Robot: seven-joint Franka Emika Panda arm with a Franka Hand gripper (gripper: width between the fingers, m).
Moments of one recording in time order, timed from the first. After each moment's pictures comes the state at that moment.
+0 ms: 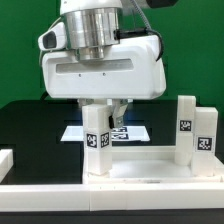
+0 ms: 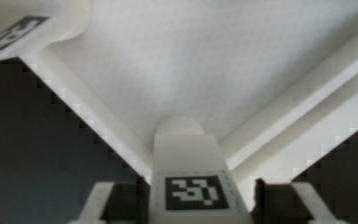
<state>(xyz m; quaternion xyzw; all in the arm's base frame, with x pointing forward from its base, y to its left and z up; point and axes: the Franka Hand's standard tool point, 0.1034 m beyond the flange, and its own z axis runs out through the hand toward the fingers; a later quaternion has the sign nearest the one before) 0.609 -0.039 0.100 -0.92 0.39 -0.01 0.06</state>
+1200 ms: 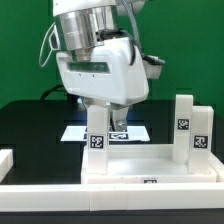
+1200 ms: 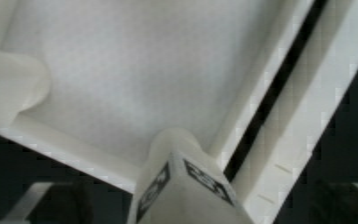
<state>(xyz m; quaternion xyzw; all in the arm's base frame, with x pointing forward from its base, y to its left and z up) 0.608 -0.039 0.102 -0.86 0.50 0.05 0.08</state>
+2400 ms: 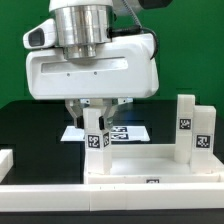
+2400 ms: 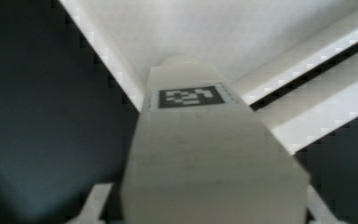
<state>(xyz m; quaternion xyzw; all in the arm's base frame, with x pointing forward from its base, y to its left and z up) 0.621 -0.059 0.101 -0.95 0.31 -0.03 0.05</state>
